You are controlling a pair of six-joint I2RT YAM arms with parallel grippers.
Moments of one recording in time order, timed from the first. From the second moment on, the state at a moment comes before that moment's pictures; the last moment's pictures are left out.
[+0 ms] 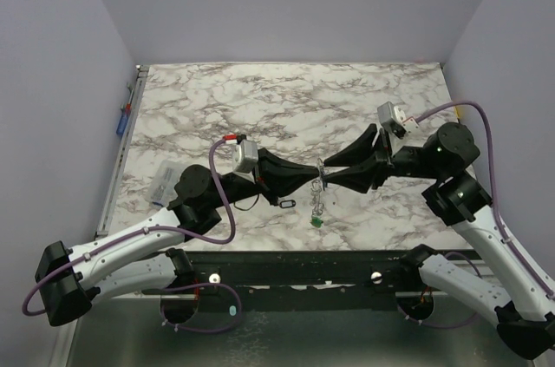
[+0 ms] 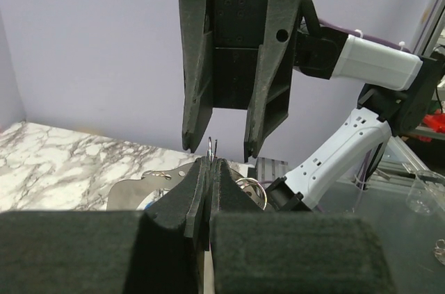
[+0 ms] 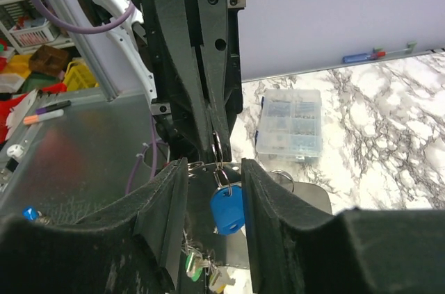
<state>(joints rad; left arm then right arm) -0.98 0.92 0.68 0.67 0.38 -0.30 0.55 0.82 0.98 -0.03 -0.95 0.21</state>
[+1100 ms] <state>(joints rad) -0.98 0.96 0.68 0.76 0.39 -0.31 0.54 0.86 0.99 0.00 -0.99 0.22</state>
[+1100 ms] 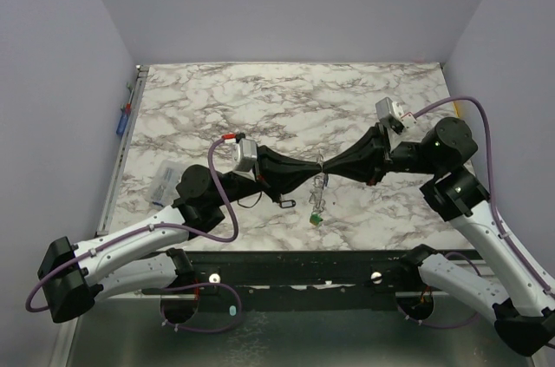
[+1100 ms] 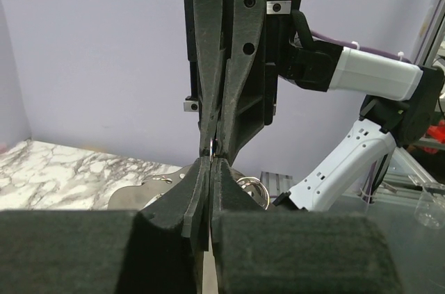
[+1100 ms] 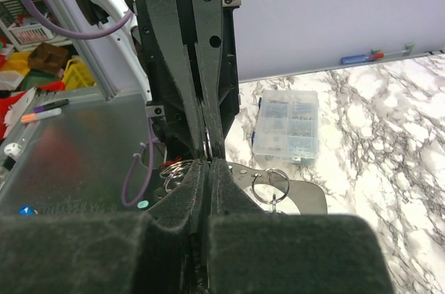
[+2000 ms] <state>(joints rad) -0.98 0.84 0.77 0.32 0.31 -0.06 0.54 0.88 1.15 -0.40 -0.85 -0.01</state>
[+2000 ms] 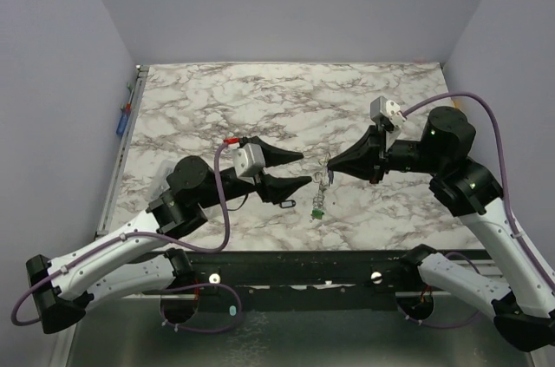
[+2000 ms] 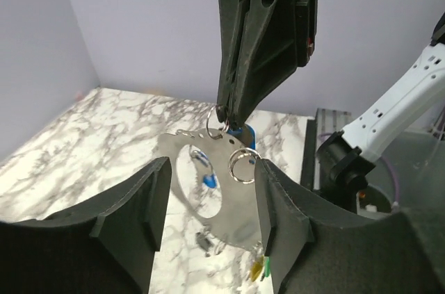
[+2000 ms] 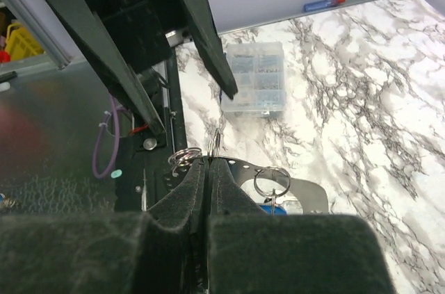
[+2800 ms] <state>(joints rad) -0.99 1.17 1.35 -0.48 0.56 0.29 0.54 0.89 1.19 -0.64 -0.92 -0.15</state>
